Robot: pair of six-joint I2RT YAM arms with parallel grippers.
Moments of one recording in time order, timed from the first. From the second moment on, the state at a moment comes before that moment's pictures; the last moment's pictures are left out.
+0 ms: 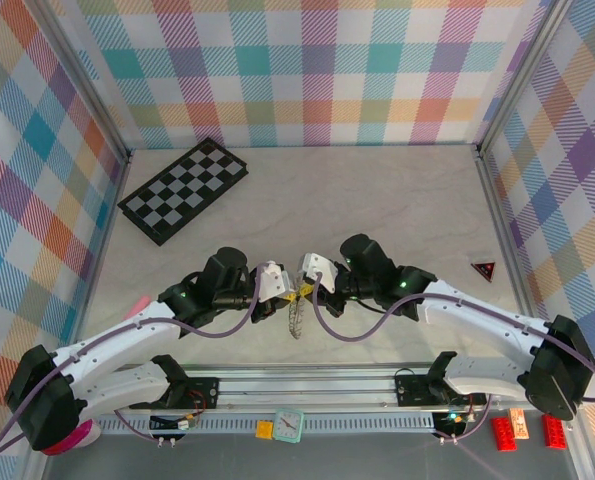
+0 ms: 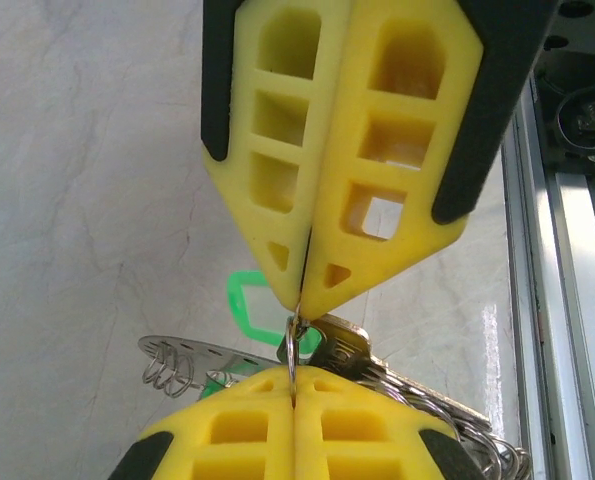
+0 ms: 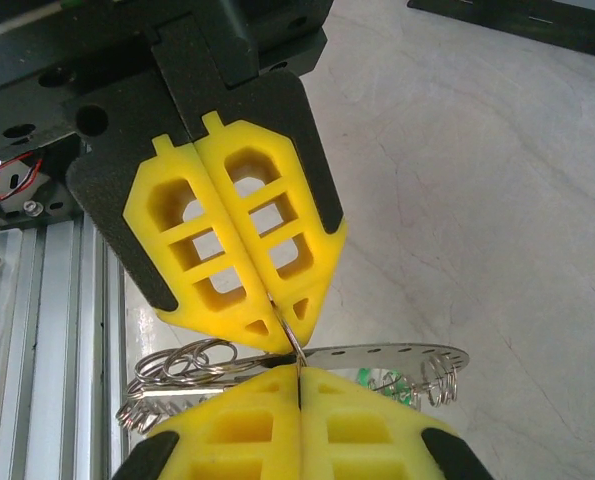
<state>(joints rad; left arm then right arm) -0.78 1.00 0.62 -0.19 0.42 0.40 0.89 1.16 0.81 -0.30 -0.39 -0.29</state>
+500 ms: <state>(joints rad) -0.82 0.98 0.60 -0.19 0.32 0.46 0.87 1.20 0.84 -0.35 -0.41 -0.24</state>
